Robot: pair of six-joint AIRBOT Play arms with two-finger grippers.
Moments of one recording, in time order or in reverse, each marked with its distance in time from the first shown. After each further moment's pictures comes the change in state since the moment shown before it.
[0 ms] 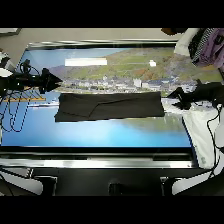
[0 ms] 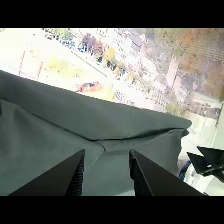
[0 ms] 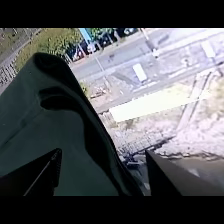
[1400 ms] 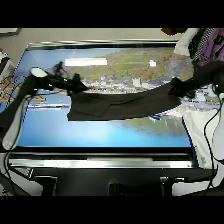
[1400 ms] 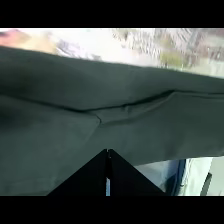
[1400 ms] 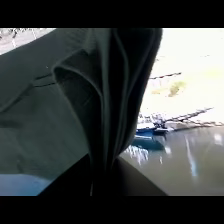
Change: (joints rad) left arm -0.331 -0.073 0.003 0.001 0.098 -0.045; right arm 0.171 0.169 0.202 -0.294 -0.230 0.121
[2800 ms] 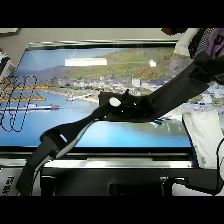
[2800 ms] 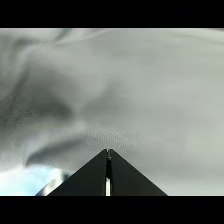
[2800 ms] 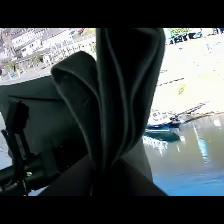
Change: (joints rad) left arm -0.629 -0.336 0.245 -0.427 0.436 -0.134; right arm 0.002 0.200 0.258 -0.044 -0.223 0.189
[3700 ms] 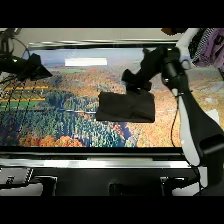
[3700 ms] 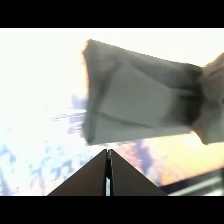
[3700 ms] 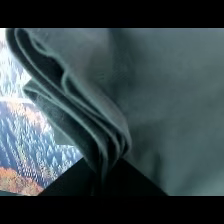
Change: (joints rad) left arm 0.803 0.685 0.002 0.779 -0.857 0.041; right arm 0.556 -0.282 -0.002 -0.056 0.208 0.223
